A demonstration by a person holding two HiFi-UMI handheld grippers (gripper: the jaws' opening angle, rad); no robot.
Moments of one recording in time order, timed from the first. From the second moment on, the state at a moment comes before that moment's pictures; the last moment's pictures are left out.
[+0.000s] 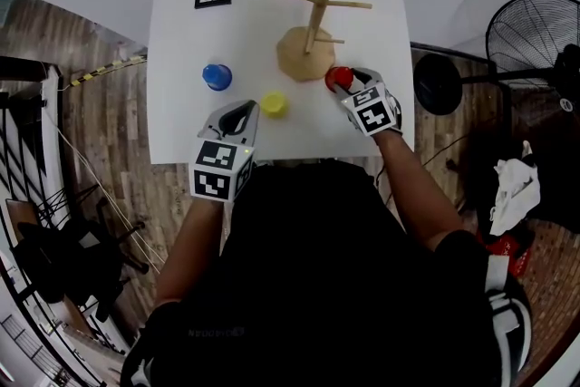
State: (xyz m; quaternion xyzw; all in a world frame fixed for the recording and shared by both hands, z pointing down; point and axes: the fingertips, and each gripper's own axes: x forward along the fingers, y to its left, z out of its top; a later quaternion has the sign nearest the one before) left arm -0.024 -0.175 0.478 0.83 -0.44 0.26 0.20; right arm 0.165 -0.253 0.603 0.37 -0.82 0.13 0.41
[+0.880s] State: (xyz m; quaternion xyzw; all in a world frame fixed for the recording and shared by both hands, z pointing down) left arm 0.001 -0.186 0.454 0.87 -0.40 0.25 0.15; right arm 0.198 -0.231 0.492 0.47 -0.84 0.22 0.16
